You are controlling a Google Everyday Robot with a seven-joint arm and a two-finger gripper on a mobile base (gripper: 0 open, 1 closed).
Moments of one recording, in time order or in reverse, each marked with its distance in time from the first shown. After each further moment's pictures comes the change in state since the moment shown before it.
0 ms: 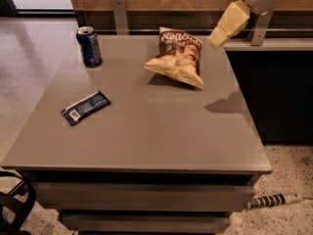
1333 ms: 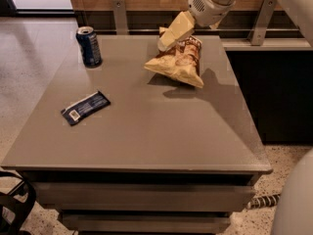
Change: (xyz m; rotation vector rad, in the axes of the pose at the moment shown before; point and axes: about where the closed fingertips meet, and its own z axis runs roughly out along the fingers) arm -0.084 0.049 0.075 -0.137 -0.112 0.107
